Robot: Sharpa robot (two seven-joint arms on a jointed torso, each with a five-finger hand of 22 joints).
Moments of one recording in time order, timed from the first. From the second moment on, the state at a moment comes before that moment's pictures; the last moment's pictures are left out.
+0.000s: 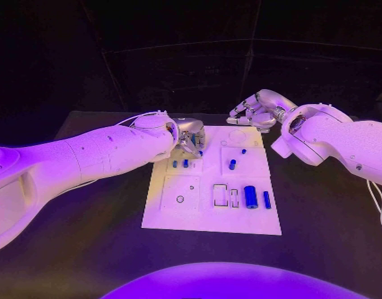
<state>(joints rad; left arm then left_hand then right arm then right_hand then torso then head) 1.22 -0.43 -0.13 1.04 -1.38 -0.06 0.00 1.37 -0.11 0.27 -0.02 0.06 0.96 0.16 0.22 0.07 1.00 0.10 0.31 0.08 1.46 0.01 1.37 1.13 0.15 1.39 0.11 0.95 0.88 1.26 -0.76 -0.04 1.45 -0.95 -0.32 -0.07 1.39 0.03 -0.23 0.28 0.34 0.91 0.16 0.13 0.07 1.21 0.07 1.08 1.05 1.47 0.00 1.29 1.17 0.09 1.28 0.11 1.31 1.14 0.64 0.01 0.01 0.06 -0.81</state>
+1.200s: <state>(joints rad) 1.21 -0.40 -0.12 1.00 -1.36 -0.01 -0.01 1.40 -0.05 0.38 -0.06 0.06 1.06 0.13 0.21 0.07 1.11 0.06 0.29 0.07 1.47 -0.01 1.36 1.09 0.15 1.41 0.08 1.02 0.95 1.26 -0.75 -0.04 1.45 -0.95 -0.32 -0.07 1.39 0.03 -0.23 0.28 0.34 0.91 0.16 0.13 0.07 1.21 0.07 1.07 1.04 1.47 0.00 1.28 1.17 0.09 1.28 0.11 1.30 1.14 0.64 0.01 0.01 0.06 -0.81</state>
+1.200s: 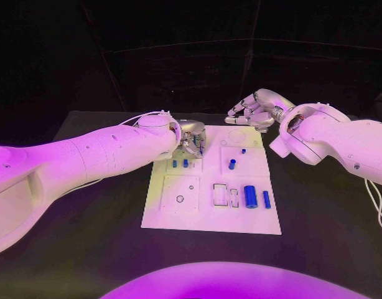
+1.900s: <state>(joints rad) 1.21 -0.45 -0.13 1.04 -1.36 -0.05 0.01 1.37 -0.06 0.49 -0.11 0.06 1.10 0.13 0.19 0.07 1.16 0.06 0.24 0.07 1.47 -0.01 1.36 1.09 0.13 1.42 0.08 1.04 0.99 1.26 -0.75 -0.04 1.40 -0.92 -0.32 -0.05 1.50 0.08 -0.25 0.28 0.35 0.92 0.21 0.17 0.07 0.95 0.15 0.42 0.33 1.11 0.09 0.29 0.41 0.17 0.86 0.20 0.54 0.43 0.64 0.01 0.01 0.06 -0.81</state>
